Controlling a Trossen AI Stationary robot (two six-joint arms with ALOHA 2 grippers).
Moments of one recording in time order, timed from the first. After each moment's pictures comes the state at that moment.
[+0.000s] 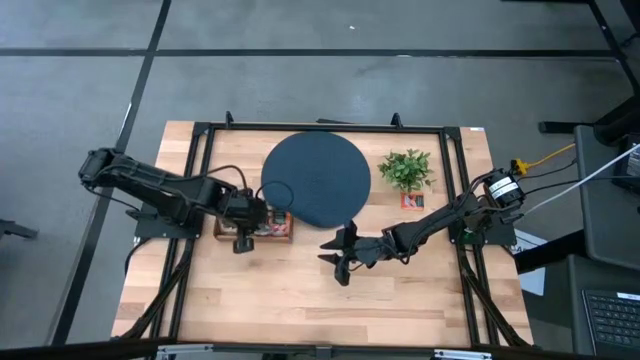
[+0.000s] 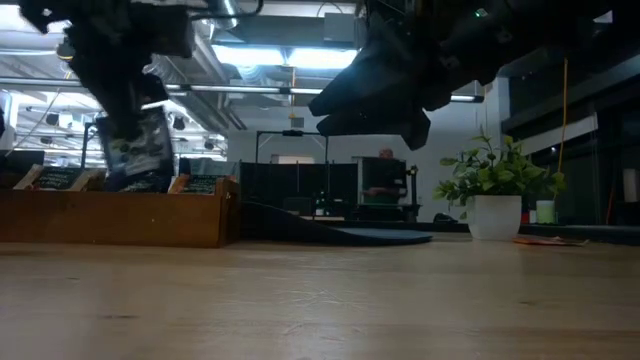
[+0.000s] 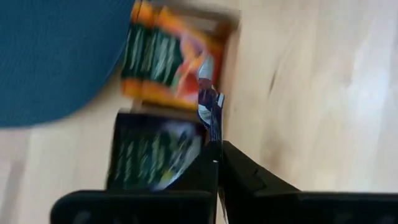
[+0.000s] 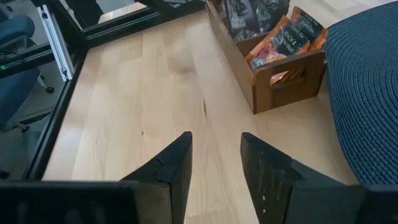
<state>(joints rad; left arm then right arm) -0.18 1.19 0.85 -0.84 -0.04 -0.36 0.37 1.78 0.89 0.41 0.36 0.49</state>
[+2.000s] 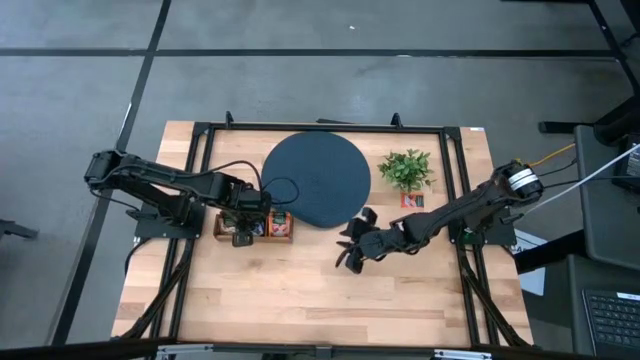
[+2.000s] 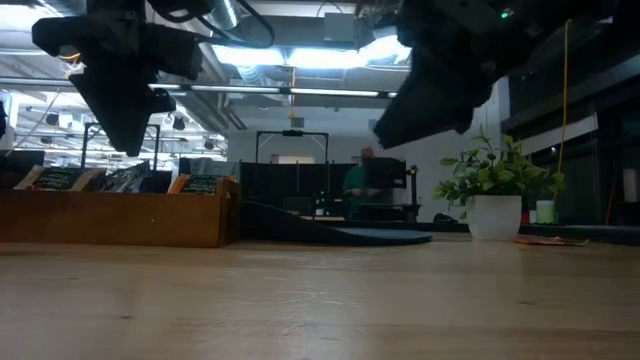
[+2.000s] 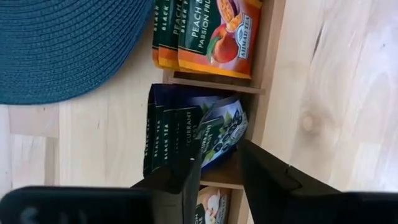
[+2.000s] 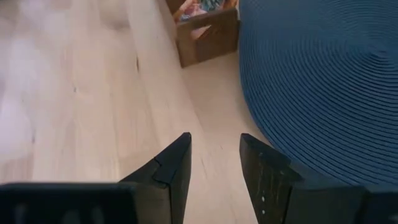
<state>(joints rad) -0.08 1.27 0.89 -0.97 -0.01 -0.22 0.35 1.62 0.89 -0.04 0.44 0.55</state>
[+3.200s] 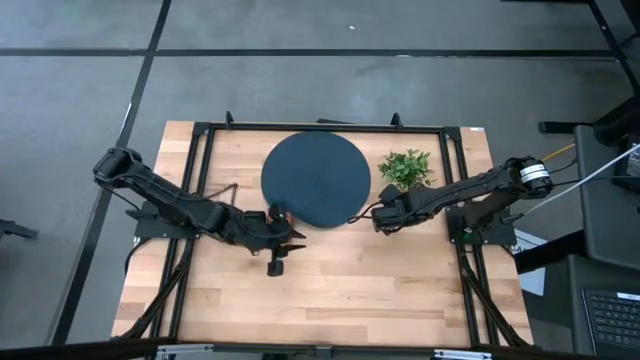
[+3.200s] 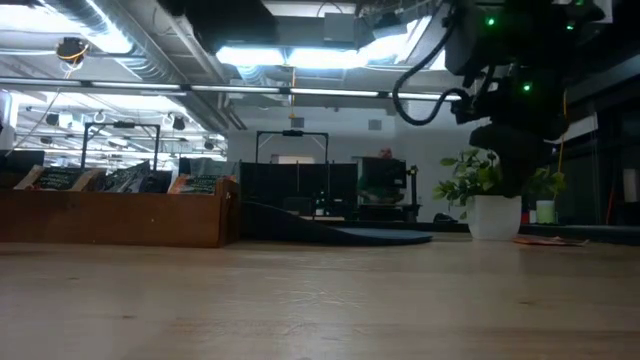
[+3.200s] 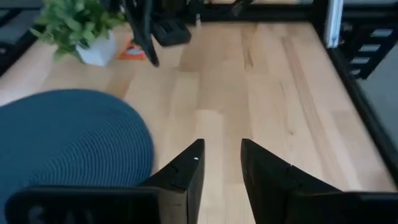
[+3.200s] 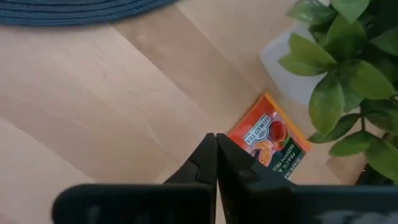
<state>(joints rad) -0.40 1.34 0.89 -0.10 -0.40 -0.25 0.14 1.51 0.89 -0.99 0.45 0.96</state>
